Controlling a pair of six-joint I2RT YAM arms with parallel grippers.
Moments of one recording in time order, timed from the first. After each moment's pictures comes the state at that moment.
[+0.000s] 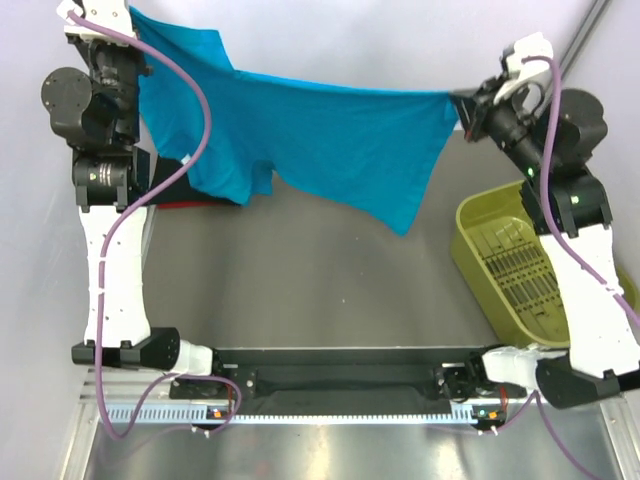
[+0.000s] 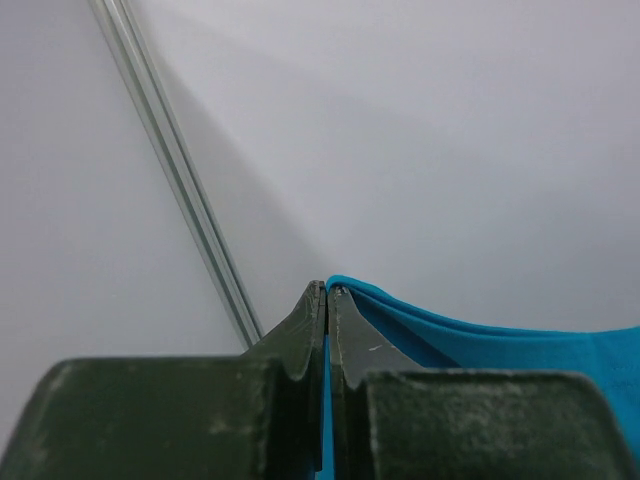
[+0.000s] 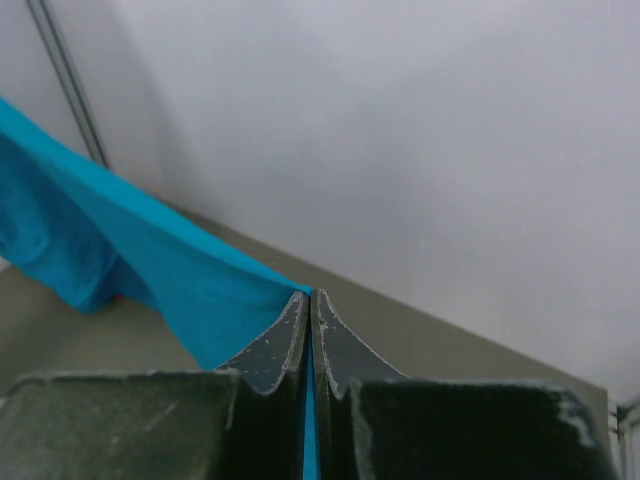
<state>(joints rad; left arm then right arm) -0.03 1.43 2.06 -0.09 -0.06 0.33 0.26 1.24 1.76 -0.39 -0.22 -0.06</state>
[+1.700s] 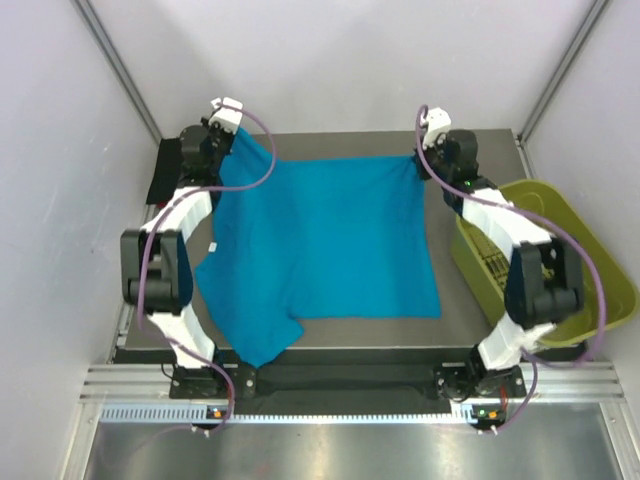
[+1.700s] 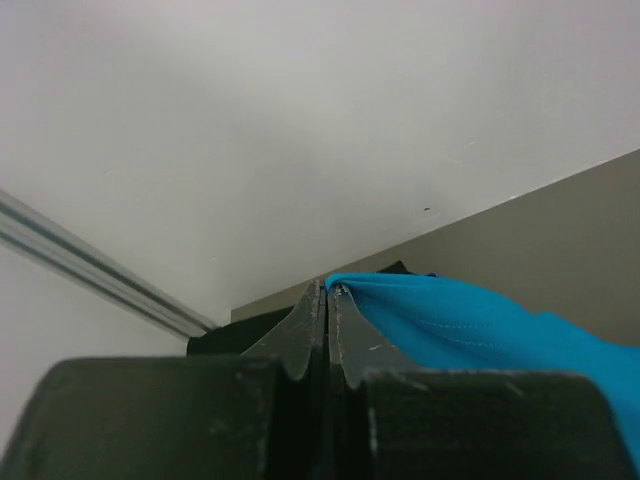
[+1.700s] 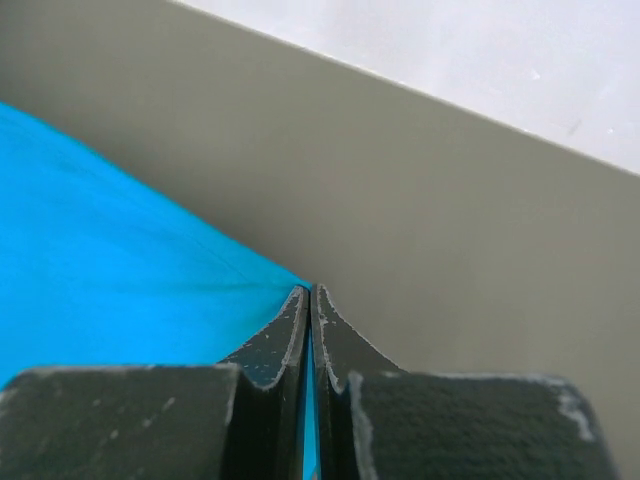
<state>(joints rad) -0.03 1.73 1.27 0.49 0.08 0.44 0.22 1.59 1.19 0.08 -0.15 -0.13</state>
